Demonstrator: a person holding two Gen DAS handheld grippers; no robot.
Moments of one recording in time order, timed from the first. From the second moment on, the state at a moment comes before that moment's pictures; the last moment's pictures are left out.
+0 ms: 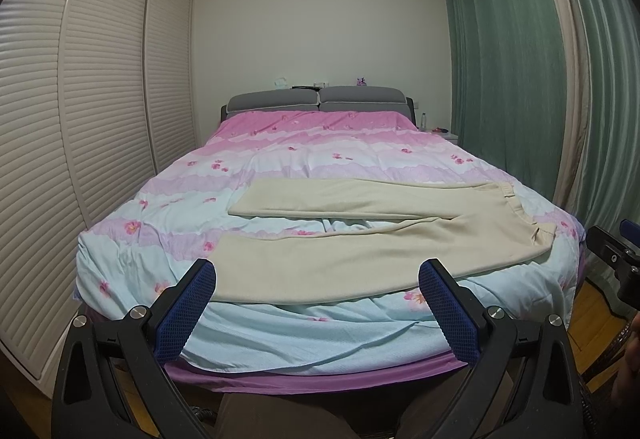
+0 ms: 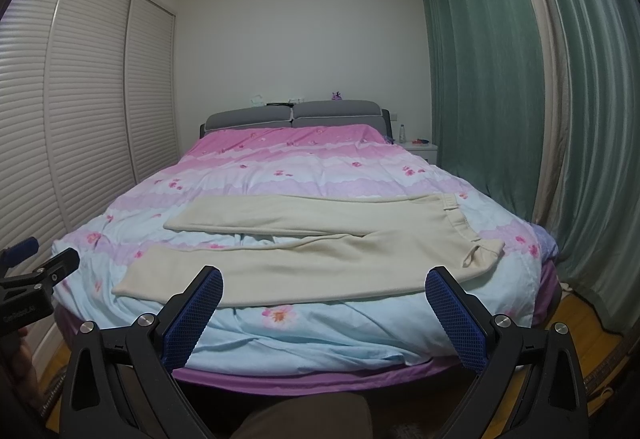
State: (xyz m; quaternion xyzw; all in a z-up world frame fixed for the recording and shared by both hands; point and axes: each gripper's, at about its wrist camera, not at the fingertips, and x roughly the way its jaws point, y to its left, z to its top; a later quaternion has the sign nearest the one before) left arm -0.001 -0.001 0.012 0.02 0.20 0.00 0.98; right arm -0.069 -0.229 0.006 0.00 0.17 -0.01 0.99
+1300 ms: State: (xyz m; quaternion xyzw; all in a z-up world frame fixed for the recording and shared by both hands) left arm 0.100 0.018 -0.010 0.02 0.25 0.03 0.97; right arm 0.011 -0.234 0.004 0.02 0.21 -0.01 0.98
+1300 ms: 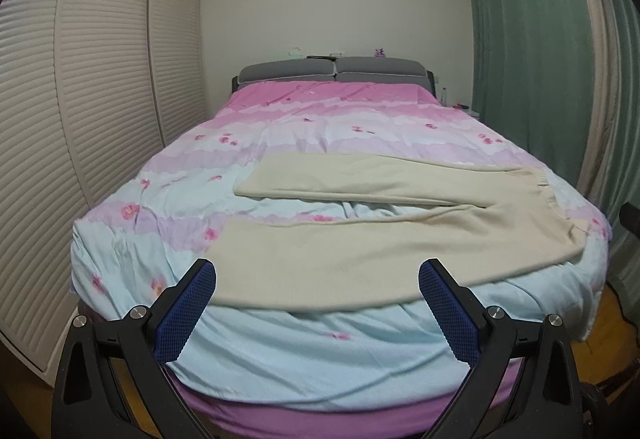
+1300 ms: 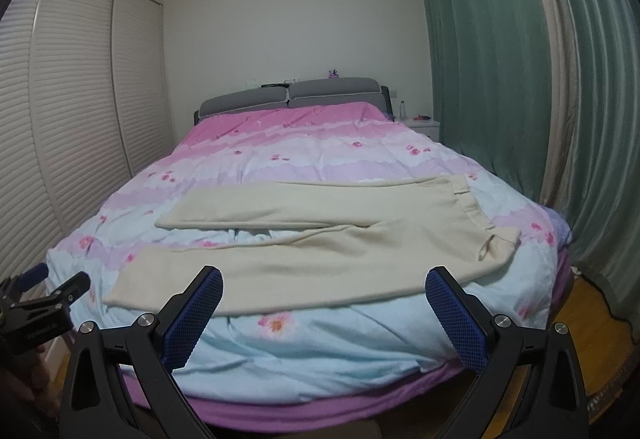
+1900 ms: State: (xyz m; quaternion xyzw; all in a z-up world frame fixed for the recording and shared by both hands) left arm 0.263 0.078 0.008 0.00 0.25 0.08 0.96; right arm 0.204 -0.151 0.044 -0.07 0.20 0.06 0.98
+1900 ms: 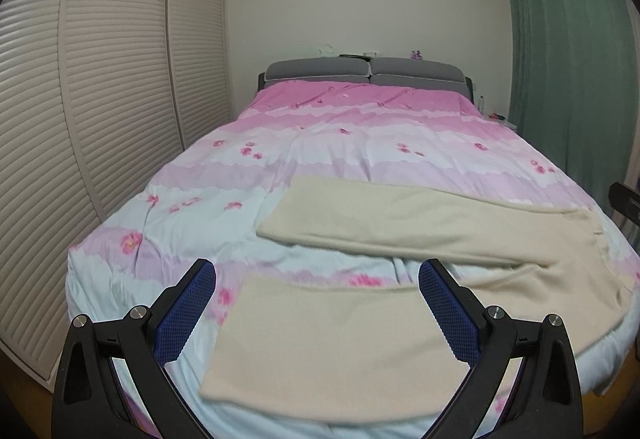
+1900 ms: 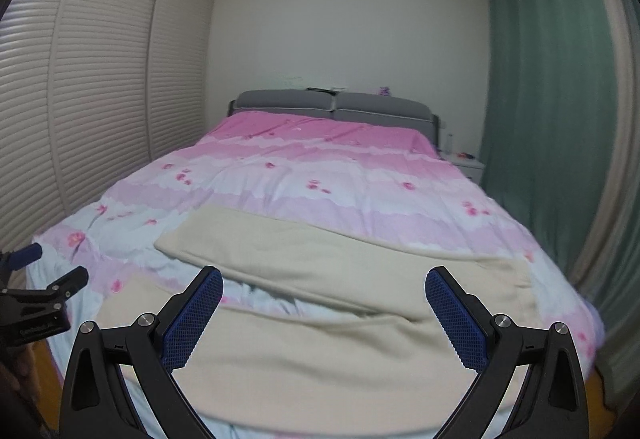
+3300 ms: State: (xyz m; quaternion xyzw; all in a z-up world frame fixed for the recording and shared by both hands) left arm 0.765 0.227 -0.158 0.01 0.45 -0.10 0.89; right arm 0.693 0.013 -0.149 -0.13 0.42 0.14 0.89
